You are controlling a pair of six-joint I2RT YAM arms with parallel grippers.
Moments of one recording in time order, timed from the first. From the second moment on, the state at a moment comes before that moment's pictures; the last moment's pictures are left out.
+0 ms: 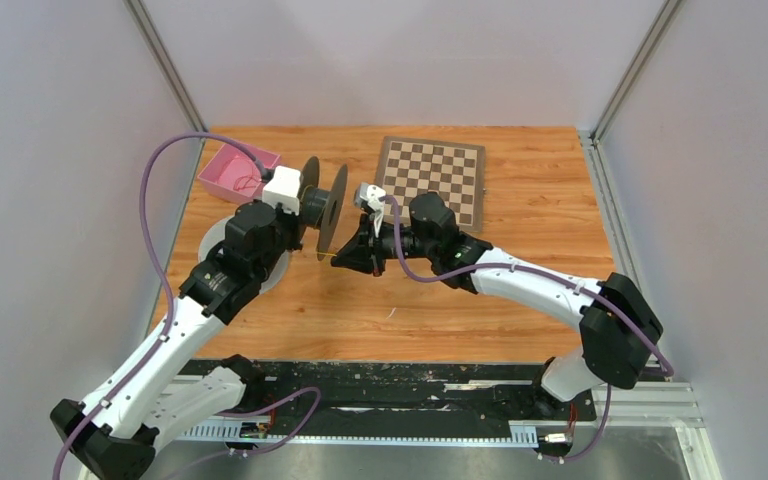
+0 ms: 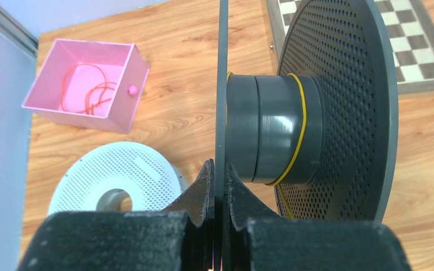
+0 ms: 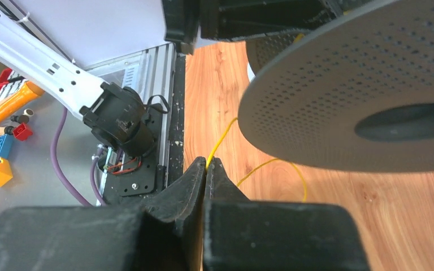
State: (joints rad) left arm -0.56 0.87 0.93 -0.37 -0.36 -0.04; right arm 0.89 1.51 1.05 0.35 -0.64 0.18
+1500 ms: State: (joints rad) left arm -0.59 0.94 0.95 -0.49 -0.12 0.39; right arm 0.88 1.36 1.01 0.21 -0.16 -0.52
